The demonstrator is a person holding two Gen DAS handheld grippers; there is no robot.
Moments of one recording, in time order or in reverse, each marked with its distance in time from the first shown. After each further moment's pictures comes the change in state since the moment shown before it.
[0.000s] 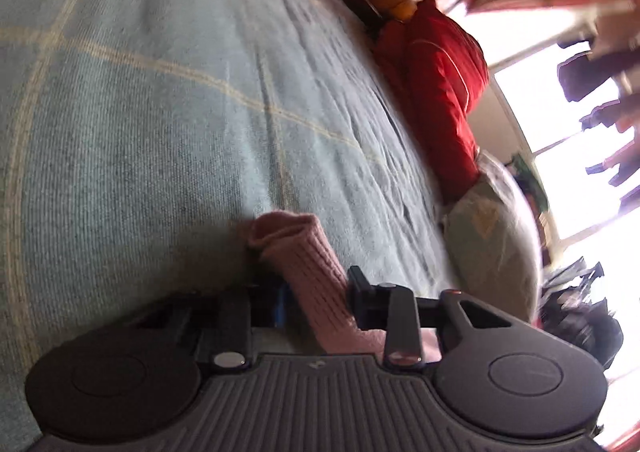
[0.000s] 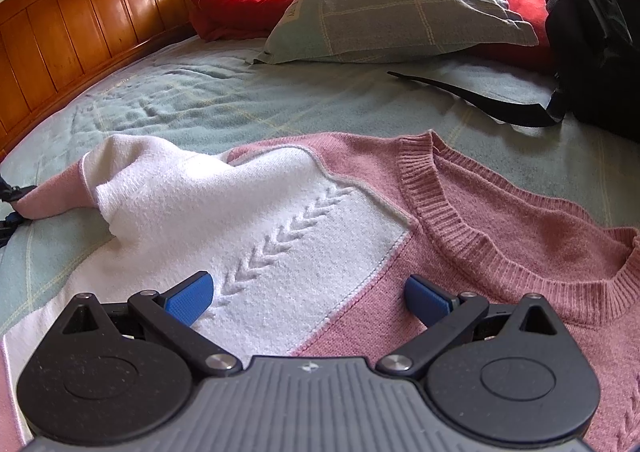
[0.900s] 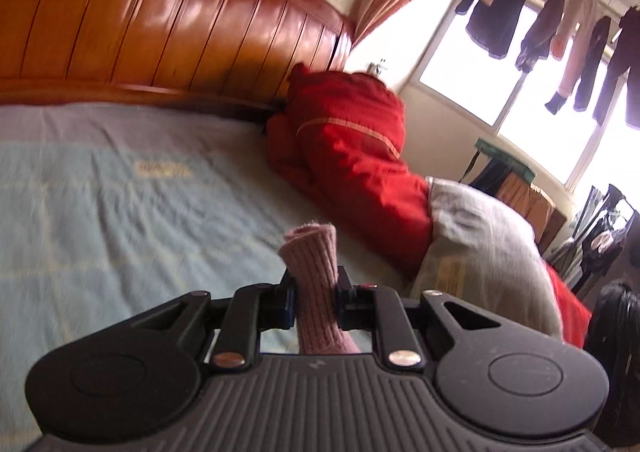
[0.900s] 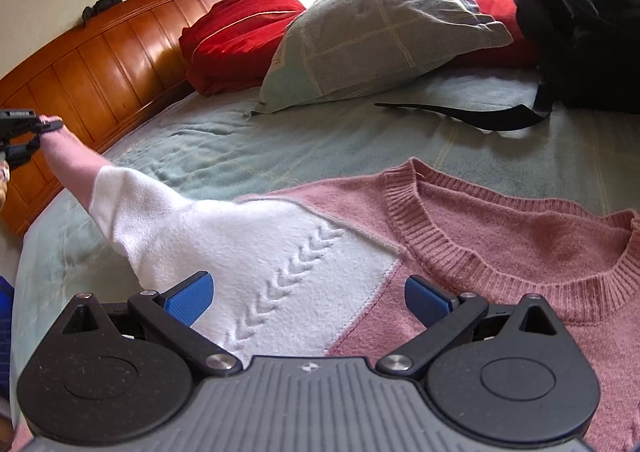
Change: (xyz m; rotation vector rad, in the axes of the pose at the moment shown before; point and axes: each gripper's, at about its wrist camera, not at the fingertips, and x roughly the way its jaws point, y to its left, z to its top) left arm 0.014 -0.192 0.114 0.454 -0.259 -0.005; right arm -0.017 -0.023 0.004 0.161 -0.115 0.086
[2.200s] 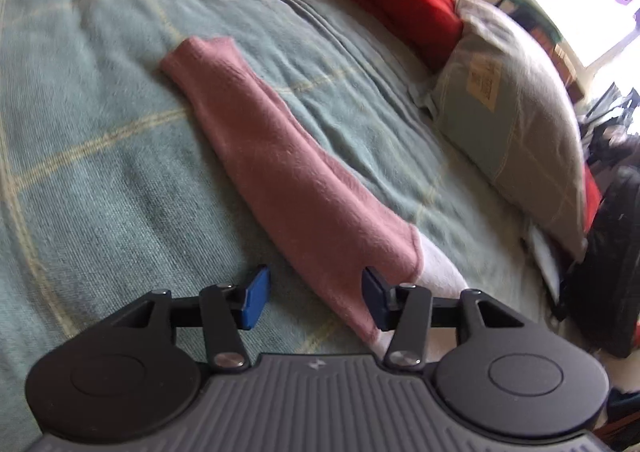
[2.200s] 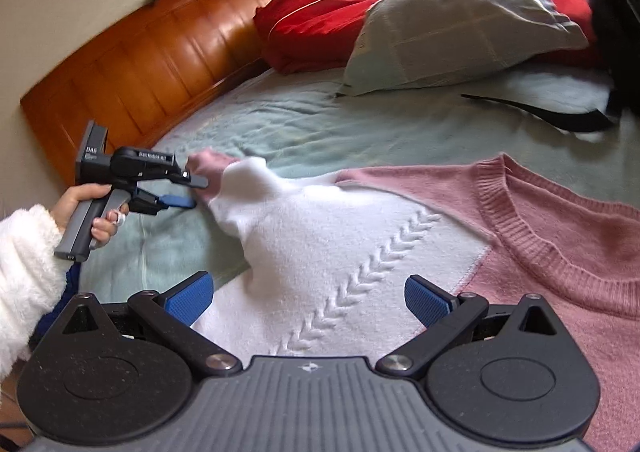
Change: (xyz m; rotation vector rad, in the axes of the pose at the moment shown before) left arm 0.061 0.035 -0.126 -0.122 0.572 -0.044; right arm -0.017 0.035 0.000 -0.087 0.079 0.201
